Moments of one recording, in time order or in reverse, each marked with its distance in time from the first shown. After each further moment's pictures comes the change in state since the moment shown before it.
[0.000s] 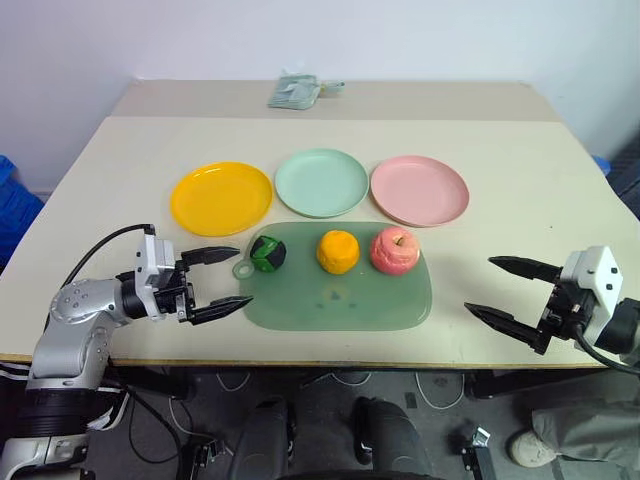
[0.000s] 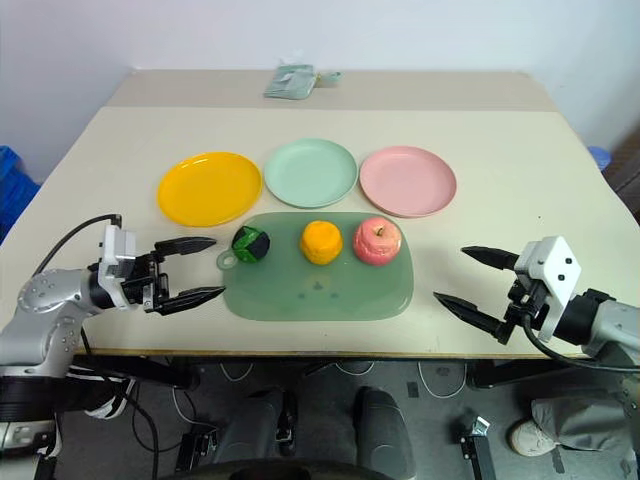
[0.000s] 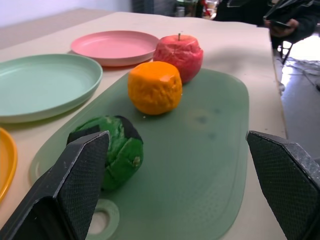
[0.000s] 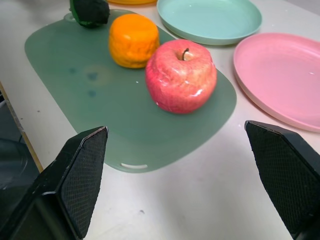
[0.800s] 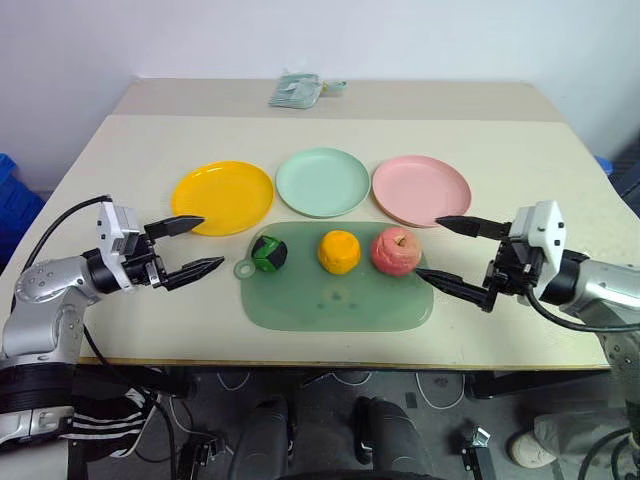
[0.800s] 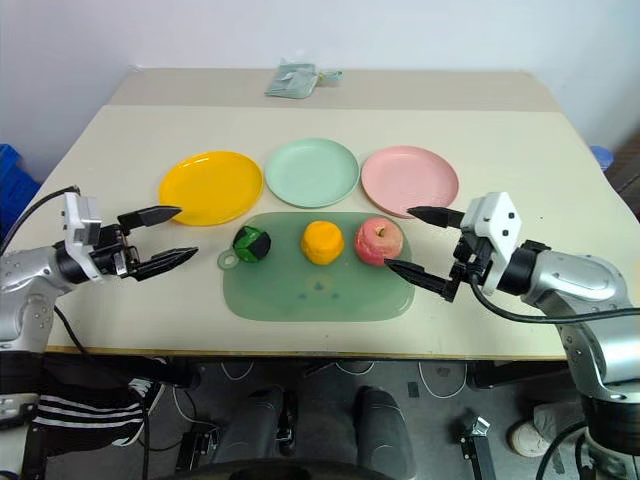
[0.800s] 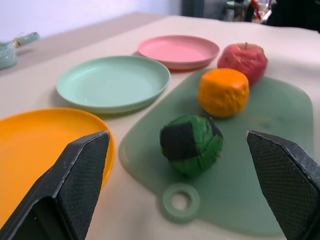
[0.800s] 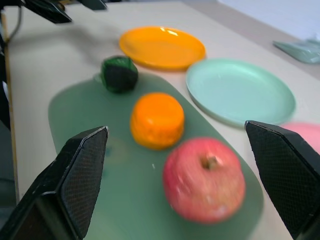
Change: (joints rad) left arm -0.148 0.031 0.066 0.165 0.000 0.015 0.066; right arm -0.361 0.043 0.246 -0.005 0.042 0.053 -0.082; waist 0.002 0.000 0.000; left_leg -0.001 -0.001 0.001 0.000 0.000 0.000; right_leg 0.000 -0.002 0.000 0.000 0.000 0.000
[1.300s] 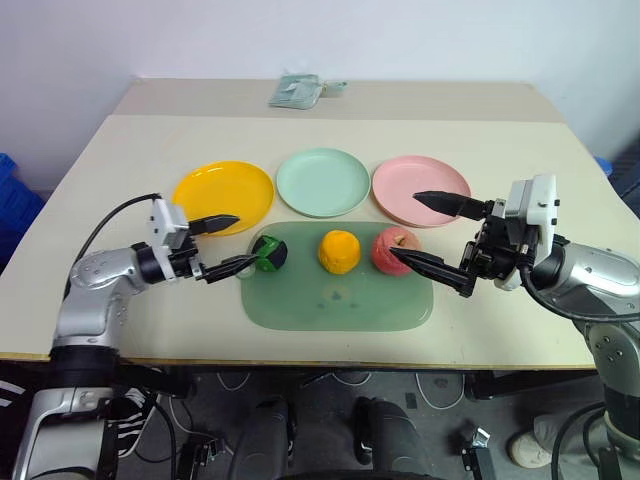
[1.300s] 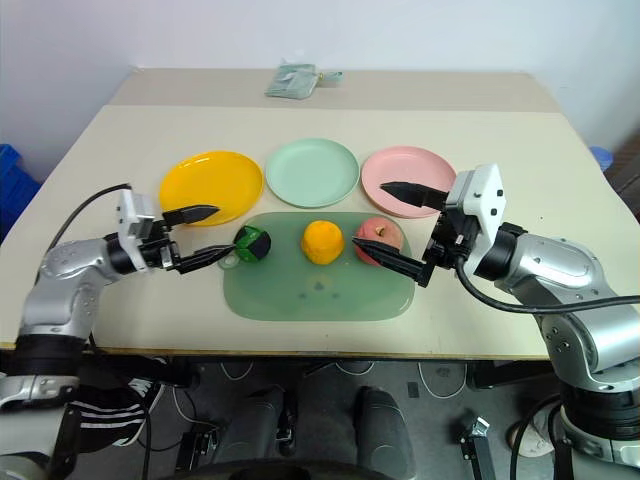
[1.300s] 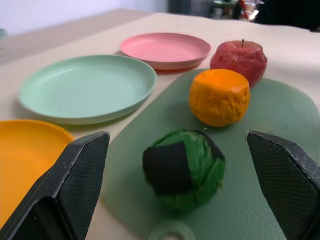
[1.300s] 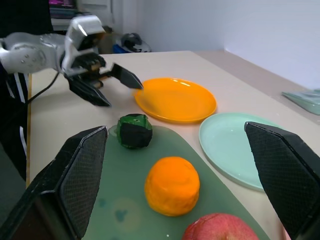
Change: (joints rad) left arm -0.130 -0.107 -0.170 0.110 0.111 -0.013 0.028; right arm -0.085 0.048 0.018 -0.111 0.116 0.092 -0.119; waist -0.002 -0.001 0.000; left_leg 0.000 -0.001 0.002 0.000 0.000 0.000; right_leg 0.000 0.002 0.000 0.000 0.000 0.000
